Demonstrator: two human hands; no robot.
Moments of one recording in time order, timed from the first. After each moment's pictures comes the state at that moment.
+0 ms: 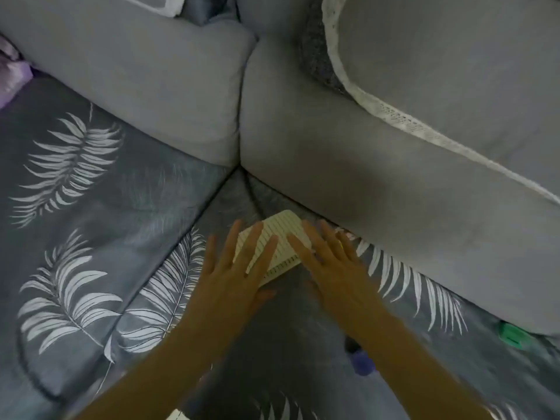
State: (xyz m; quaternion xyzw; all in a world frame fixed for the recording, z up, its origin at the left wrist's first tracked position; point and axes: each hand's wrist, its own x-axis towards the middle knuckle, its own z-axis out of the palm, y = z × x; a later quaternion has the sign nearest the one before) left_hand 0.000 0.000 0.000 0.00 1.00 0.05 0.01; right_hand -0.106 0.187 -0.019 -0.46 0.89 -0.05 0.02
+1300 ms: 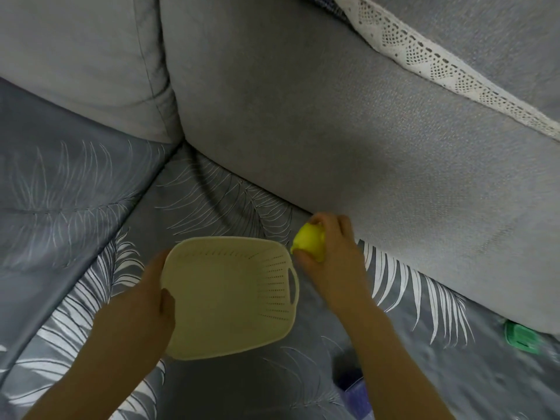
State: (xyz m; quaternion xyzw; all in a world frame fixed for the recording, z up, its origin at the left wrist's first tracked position) left_hand -0.041 -0.016 -0.077 -0.35 0.87 0.31 0.16; right_hand -0.177 0.196 -0.119 -0.12 0.95 -0.28 0.11
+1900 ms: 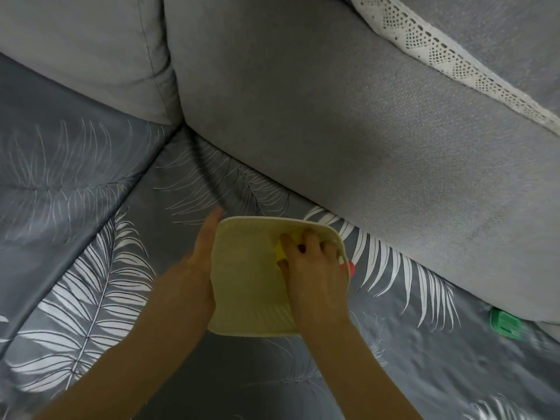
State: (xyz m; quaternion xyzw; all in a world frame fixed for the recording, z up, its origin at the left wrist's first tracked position) left_hand -0.055 0.022 -0.069 -0.25 0.88 0.38 0.15; right_hand -0.123 0.182 -0.110 -0.19 0.98 0.05 0.07
